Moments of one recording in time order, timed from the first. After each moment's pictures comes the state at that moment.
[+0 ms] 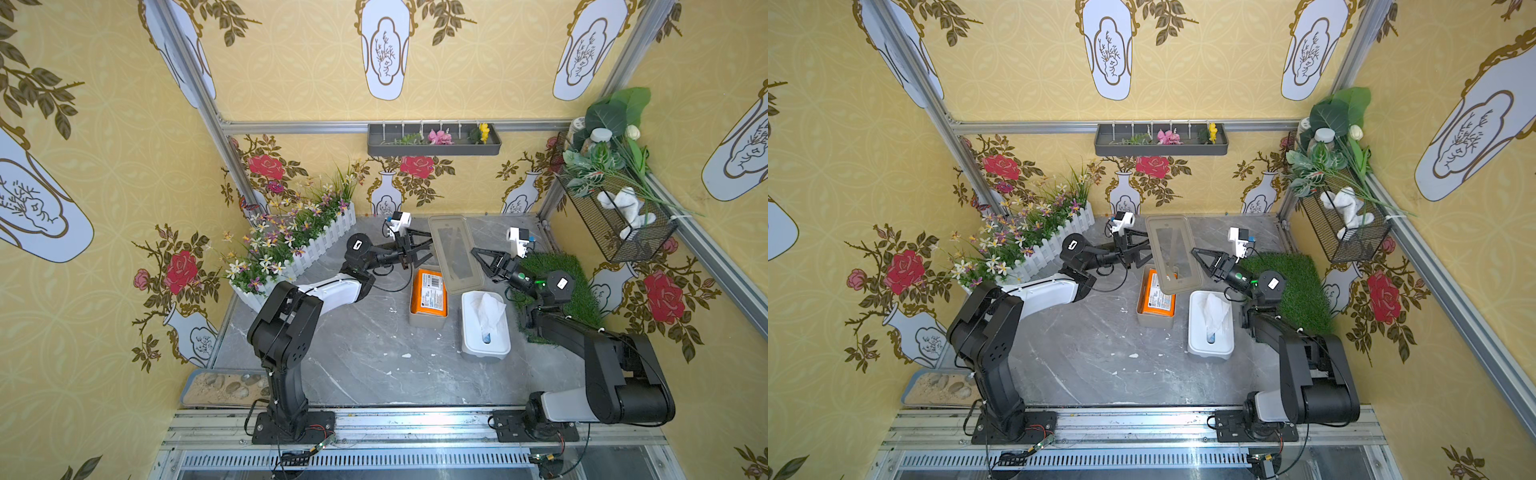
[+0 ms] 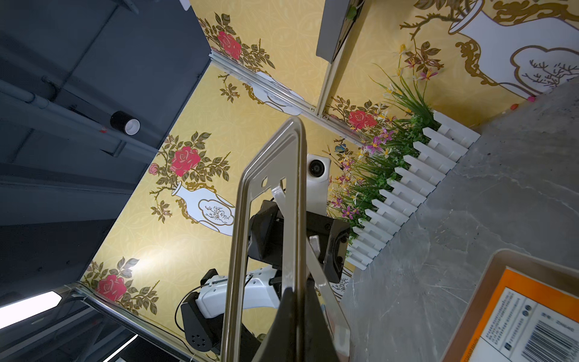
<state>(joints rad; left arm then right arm) -0.47 1.81 1.09 1.06 0.90 -1.61 0.00 1.39 0.53 1.29 -0.98 1.45</state>
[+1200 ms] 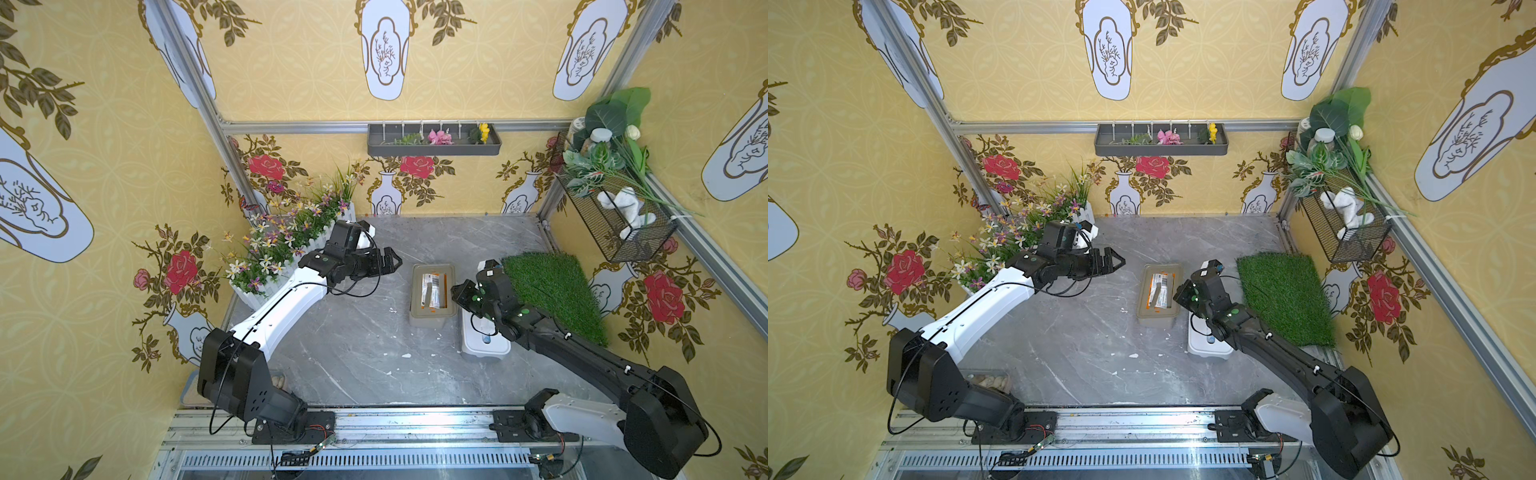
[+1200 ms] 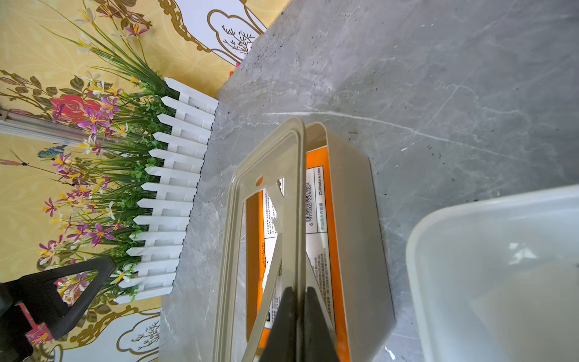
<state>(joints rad) -0.41 1.52 1.29 -0.54 0.38 -0.54 0.52 1.19 0.70 -0.13 0.04 0.98</state>
